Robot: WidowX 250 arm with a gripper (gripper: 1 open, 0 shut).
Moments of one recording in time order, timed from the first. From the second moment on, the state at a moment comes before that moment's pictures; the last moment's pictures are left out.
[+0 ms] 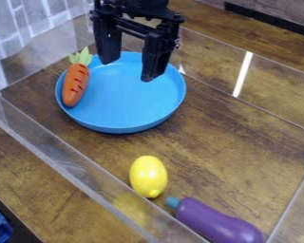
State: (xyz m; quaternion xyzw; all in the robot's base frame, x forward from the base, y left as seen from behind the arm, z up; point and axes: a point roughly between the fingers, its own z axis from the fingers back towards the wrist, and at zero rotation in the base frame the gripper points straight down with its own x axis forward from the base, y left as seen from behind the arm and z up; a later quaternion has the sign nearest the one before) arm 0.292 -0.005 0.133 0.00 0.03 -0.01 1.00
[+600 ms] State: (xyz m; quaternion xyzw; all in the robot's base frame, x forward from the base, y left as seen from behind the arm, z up) arm 0.297 0.037 0.105 -0.02 0.04 0.14 0.99
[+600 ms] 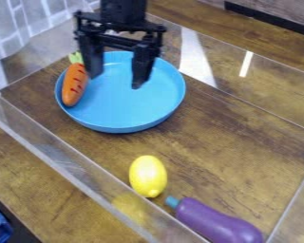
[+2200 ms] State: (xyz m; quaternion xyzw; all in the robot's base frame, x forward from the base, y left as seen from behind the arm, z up) arm 0.312 0.110 0.061 -0.09 0.00 0.25 0.96
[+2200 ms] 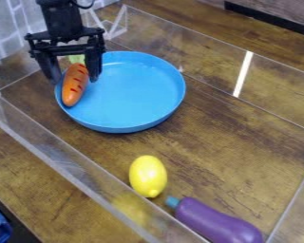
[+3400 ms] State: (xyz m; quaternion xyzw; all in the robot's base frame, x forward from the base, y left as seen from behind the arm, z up) arm 0.315 0.110 0.056 -0.11 -0.03 0.21 0.97
